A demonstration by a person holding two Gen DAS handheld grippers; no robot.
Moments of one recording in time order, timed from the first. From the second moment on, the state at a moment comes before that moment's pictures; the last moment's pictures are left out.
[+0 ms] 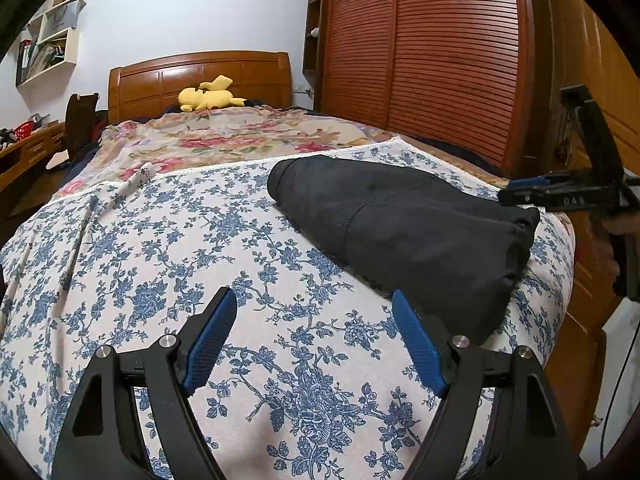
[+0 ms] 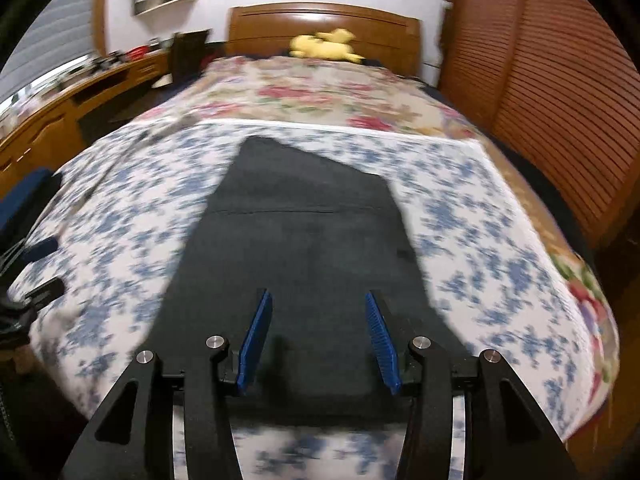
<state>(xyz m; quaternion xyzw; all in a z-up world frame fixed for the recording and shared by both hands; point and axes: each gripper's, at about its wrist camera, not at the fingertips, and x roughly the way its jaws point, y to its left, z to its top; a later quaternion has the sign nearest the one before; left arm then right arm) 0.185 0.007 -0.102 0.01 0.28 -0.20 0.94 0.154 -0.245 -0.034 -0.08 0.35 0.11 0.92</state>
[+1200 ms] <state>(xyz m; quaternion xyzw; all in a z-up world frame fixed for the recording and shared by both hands) 0.185 -0.008 -0.106 0.01 0.27 -0.20 0.94 0.109 -0.298 -0.055 -0.06 0.36 0.09 0.93</state>
